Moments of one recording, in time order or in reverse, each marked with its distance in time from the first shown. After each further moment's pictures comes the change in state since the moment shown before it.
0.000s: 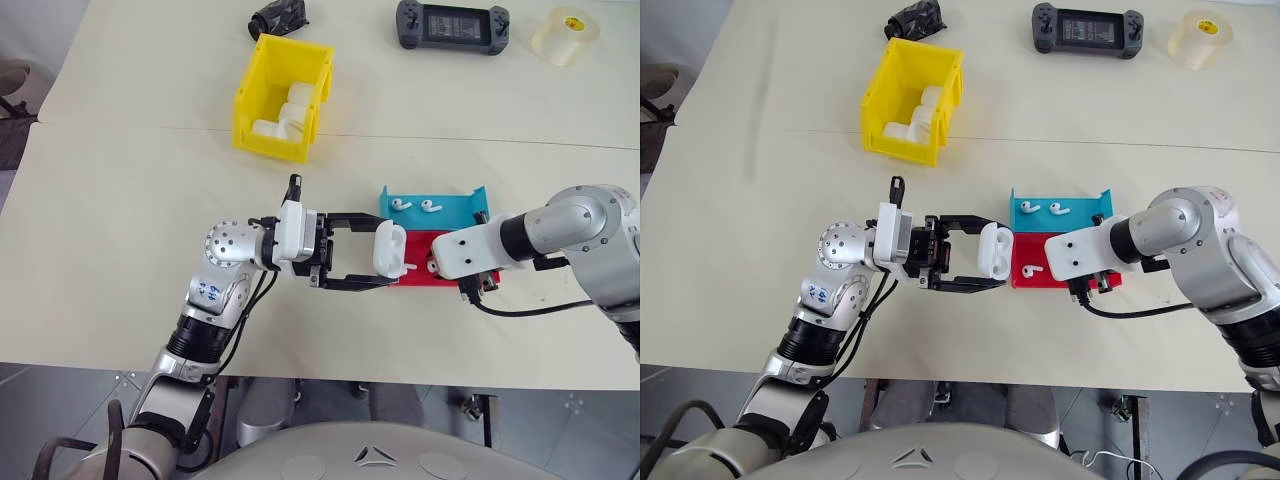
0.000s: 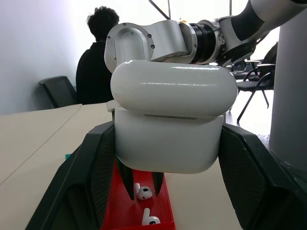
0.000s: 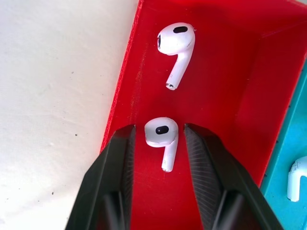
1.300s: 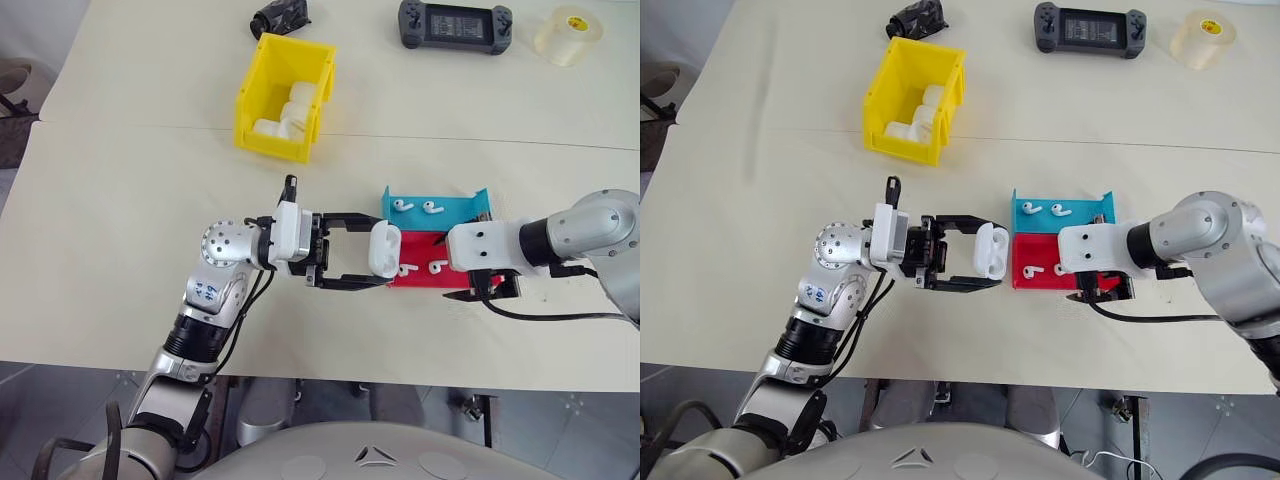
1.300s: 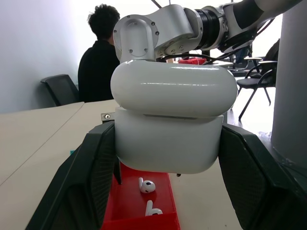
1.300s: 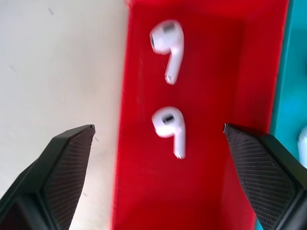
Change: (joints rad) left arm 0.001 0.008 0.010 0.005 0.000 -0.012 -0.011; right arm 0.045 -0.113 -0.032 -0.081 0.161 0.166 -0.085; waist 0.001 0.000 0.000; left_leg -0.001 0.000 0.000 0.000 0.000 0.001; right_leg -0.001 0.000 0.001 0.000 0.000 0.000
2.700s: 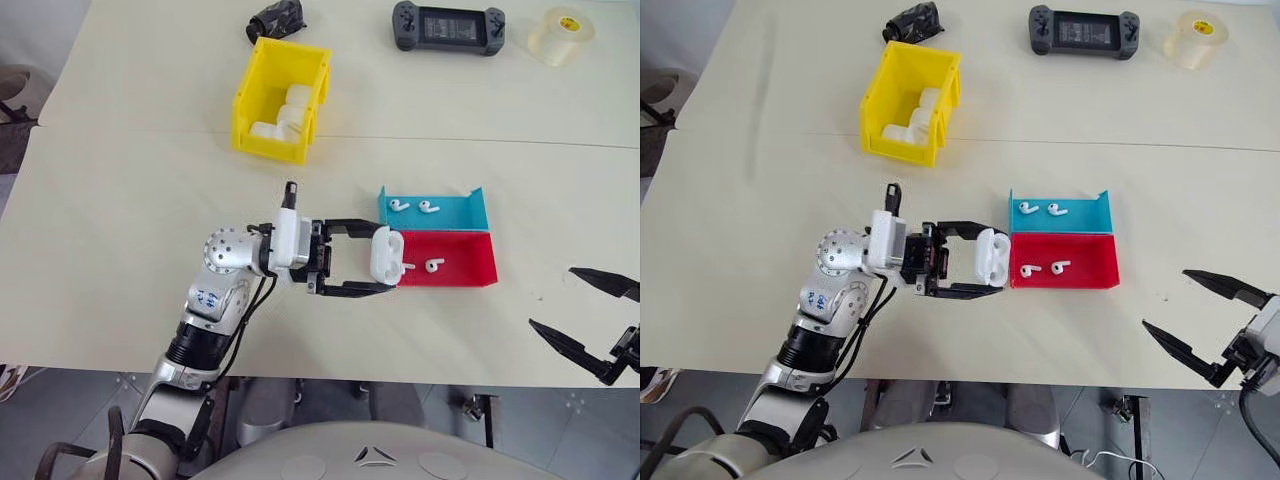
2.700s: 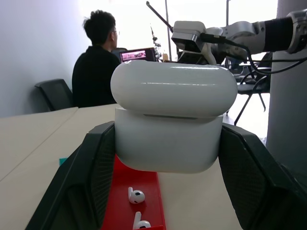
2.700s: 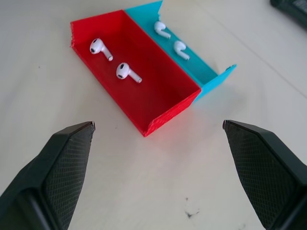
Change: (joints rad) left arm 0.033 -0.016 -0.011 -0.032 0.008 0.019 0.017; right arm 1.061 0.398 -1.073 -0.029 0.477 -0.373 -0.147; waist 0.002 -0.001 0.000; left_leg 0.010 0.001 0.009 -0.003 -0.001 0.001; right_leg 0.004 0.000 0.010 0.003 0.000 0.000
